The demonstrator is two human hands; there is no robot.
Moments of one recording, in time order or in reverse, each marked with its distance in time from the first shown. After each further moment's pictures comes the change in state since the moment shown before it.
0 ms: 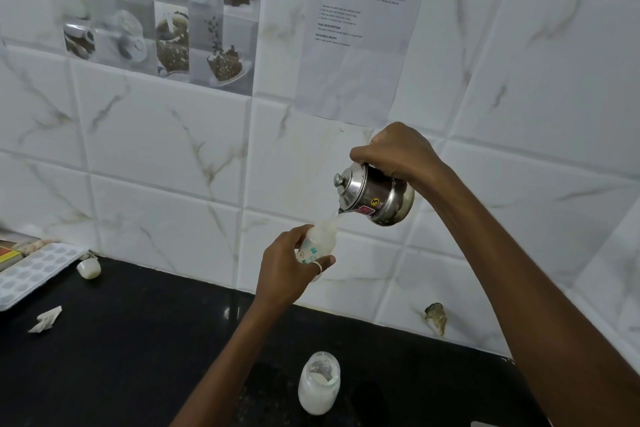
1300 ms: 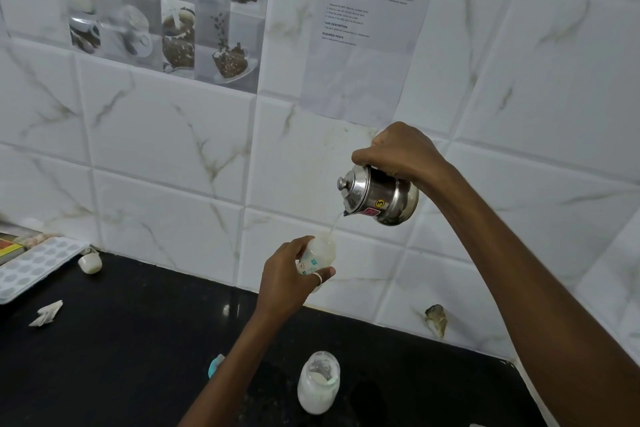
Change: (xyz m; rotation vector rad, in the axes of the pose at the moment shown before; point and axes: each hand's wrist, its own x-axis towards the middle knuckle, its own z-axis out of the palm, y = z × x) left_hand -0.012 -0.016 0.006 0.003 -0.006 -0.029; right_hand 0.002 -0.004 0.000 -0.042 -0.029 -0.030
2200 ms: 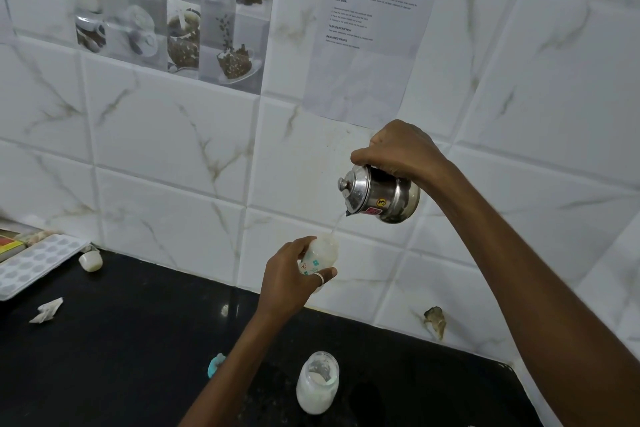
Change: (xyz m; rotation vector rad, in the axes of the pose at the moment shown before) left_hand -0.004 0.004 -0.002 -0.010 0.012 0.013; right_hand -0.001 -0.011 -0.004 -0.056 0.001 -0.014
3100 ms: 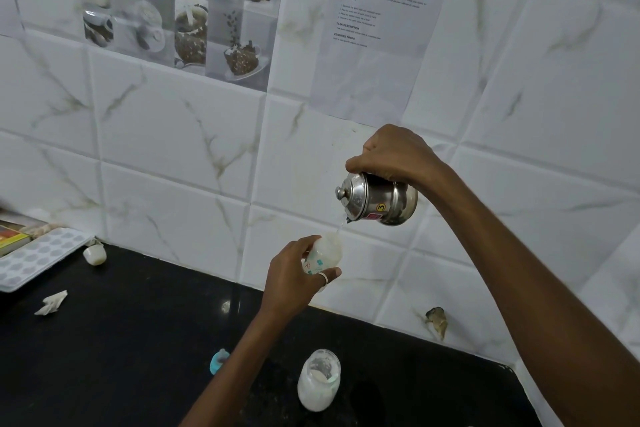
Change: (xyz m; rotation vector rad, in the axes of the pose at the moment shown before) left_hand -0.002 -0.001 -0.002 0.004 -0.009 0.000; right_hand -0.001 -0.010 0.011 -0.049 -0.059 -0.051
